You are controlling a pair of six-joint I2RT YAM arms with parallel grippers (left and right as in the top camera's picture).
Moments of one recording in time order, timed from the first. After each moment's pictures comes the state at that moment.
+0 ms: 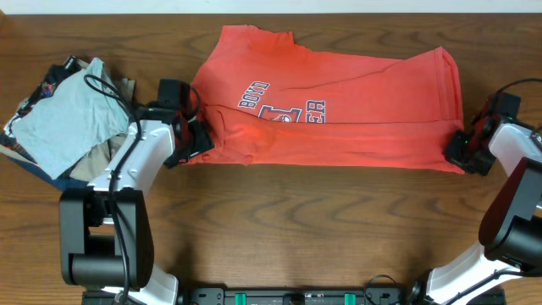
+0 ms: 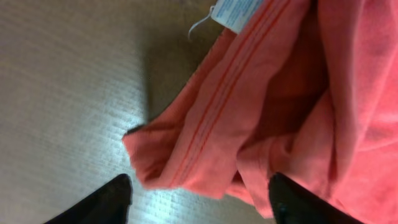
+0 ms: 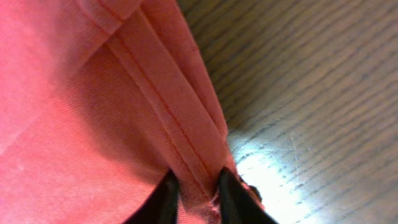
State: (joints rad) left arm -0.07 1.73 1.08 -0.70 -0.01 -0.51; right arm -0.40 1.88 1.12 -0.63 0.02 0.21
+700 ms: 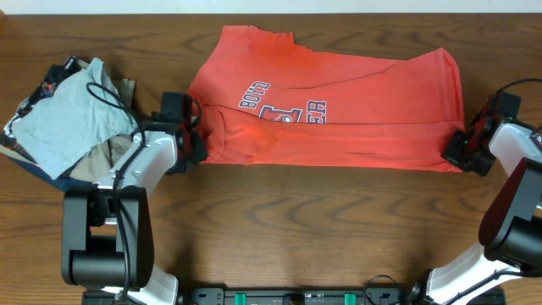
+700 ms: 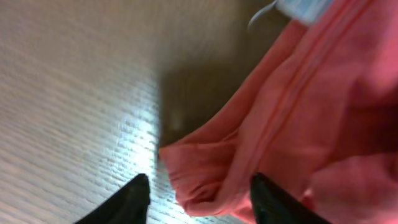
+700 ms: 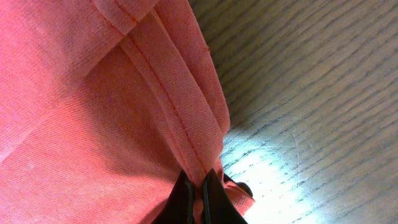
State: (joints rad) left arm -0.07 1.73 0.96 -0.58 -0.11 -0.49; right arm -0.40 1.88 1.12 -0.65 0.02 0.21
